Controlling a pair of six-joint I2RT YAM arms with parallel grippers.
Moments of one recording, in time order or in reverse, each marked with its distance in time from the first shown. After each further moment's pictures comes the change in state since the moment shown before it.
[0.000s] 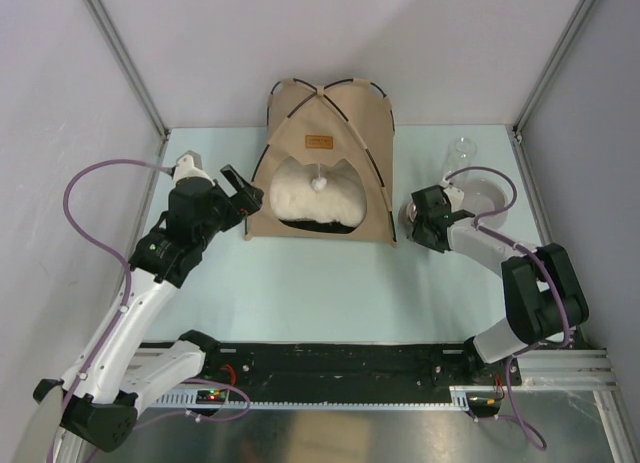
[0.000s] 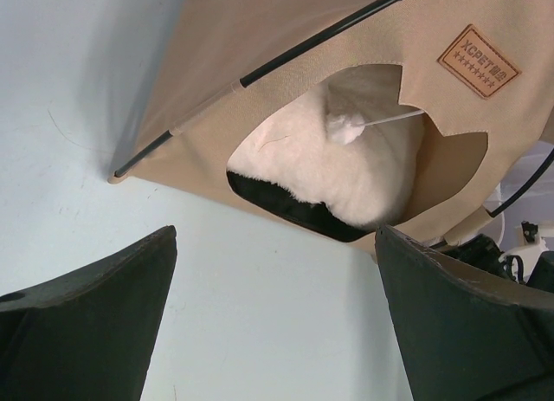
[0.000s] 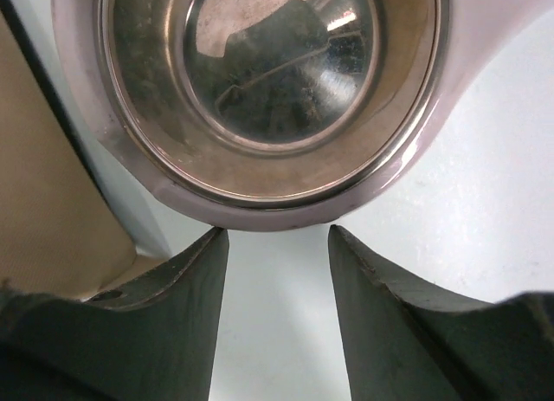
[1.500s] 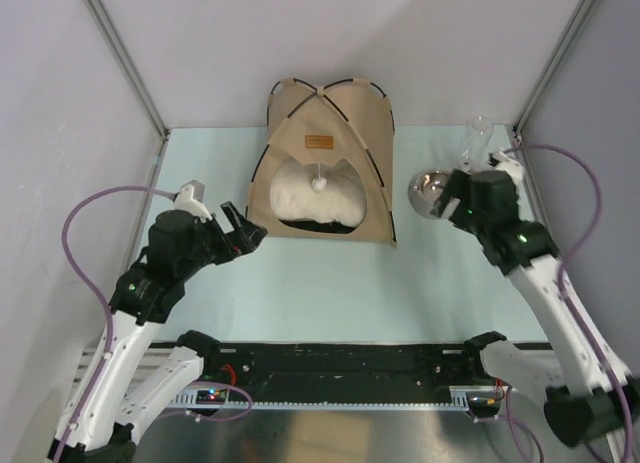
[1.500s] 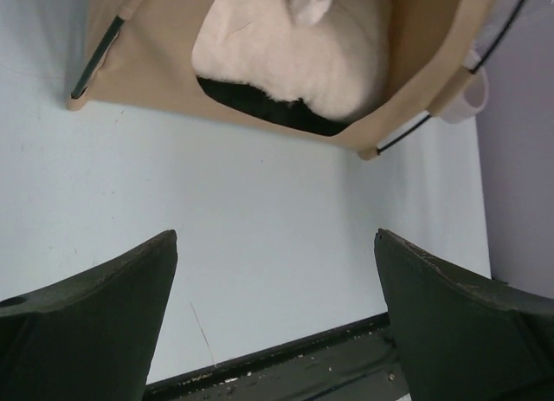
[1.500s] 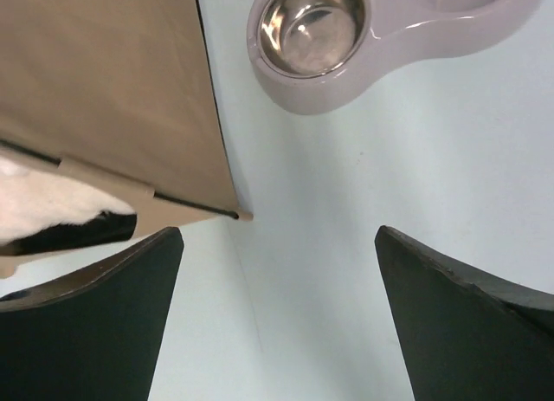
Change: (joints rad) left arm 0.034 -0.227 -0.140 -0.111 0.278 0.092; right arm -0.055 -0.463 0.226 -0.299 -0.027 -0.135
